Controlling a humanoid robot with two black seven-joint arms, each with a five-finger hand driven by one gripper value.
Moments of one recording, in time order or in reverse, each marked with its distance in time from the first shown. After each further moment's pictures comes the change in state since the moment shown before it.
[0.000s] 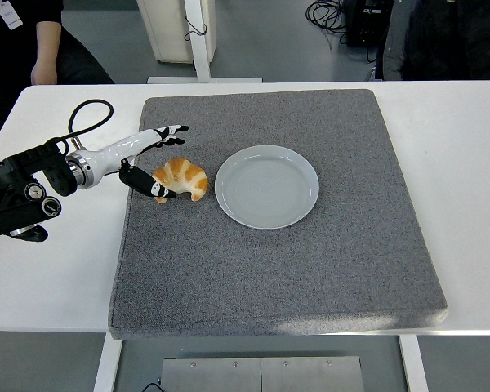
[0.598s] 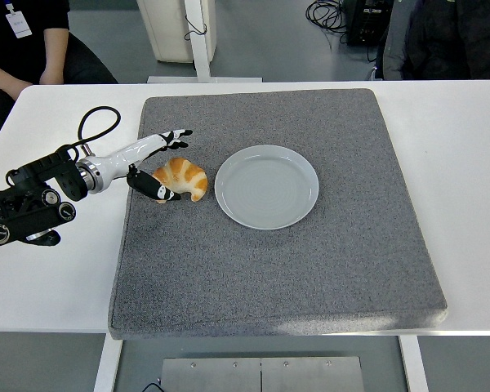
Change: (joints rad) left arm 0.048 -0.092 0.001 0.132 0.002 0.015 -0.067; right arm 0.000 0.000 0.000 0.000 0.000 -0.002 0.000
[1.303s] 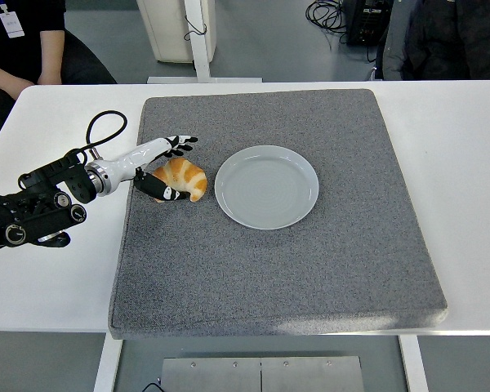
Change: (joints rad) left arm 0.022 -0.061 -0.001 0.078 -0.003 0.003 -0.020; right arm 0.000 0.000 0.000 -0.001 0.000 0.001 0.000
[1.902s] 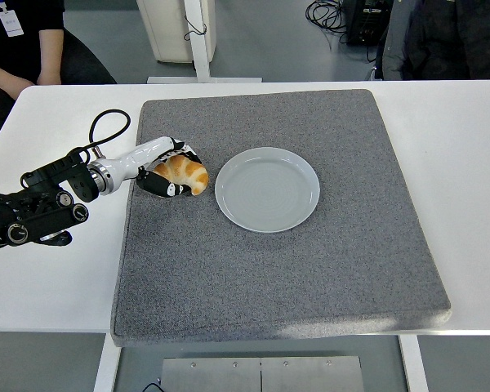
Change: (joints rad) left arm -0.014 0.003 0.010 0.002 0.003 -0.003 -0.019; right arm -0.002 0.000 -0.001 0.000 0.000 -0.002 0.000
